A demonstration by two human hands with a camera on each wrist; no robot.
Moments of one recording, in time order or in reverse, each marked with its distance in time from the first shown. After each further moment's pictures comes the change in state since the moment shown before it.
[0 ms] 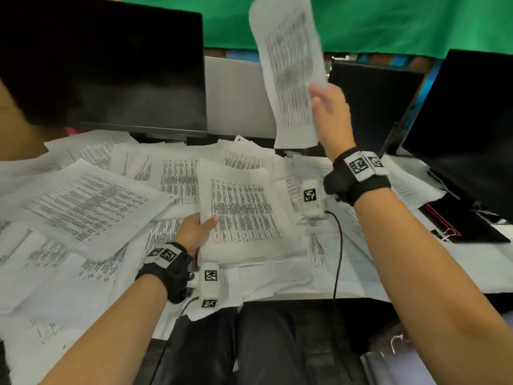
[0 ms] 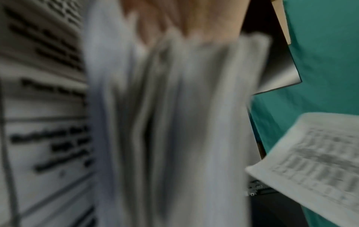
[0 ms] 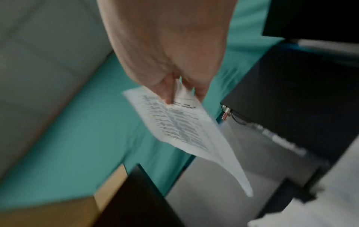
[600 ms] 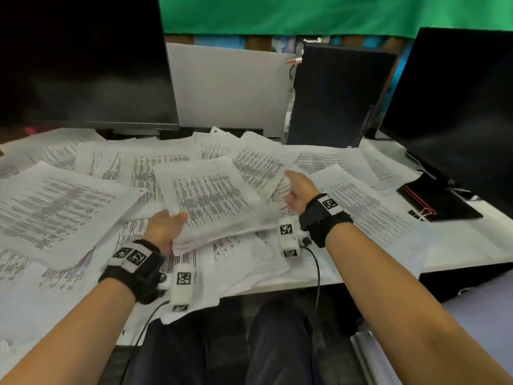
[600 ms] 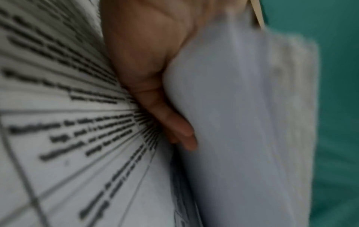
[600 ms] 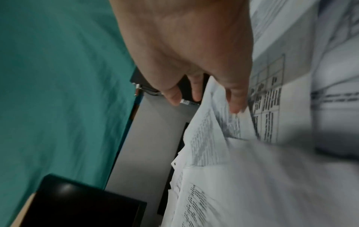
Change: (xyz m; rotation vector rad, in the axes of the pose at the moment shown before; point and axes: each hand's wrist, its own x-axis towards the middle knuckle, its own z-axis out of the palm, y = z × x) left_hand 0.003 0.007 0.003 -0.087 0.046 -0.134; right_hand -0.098 0.098 0.015 0.393 -0.176 0.974
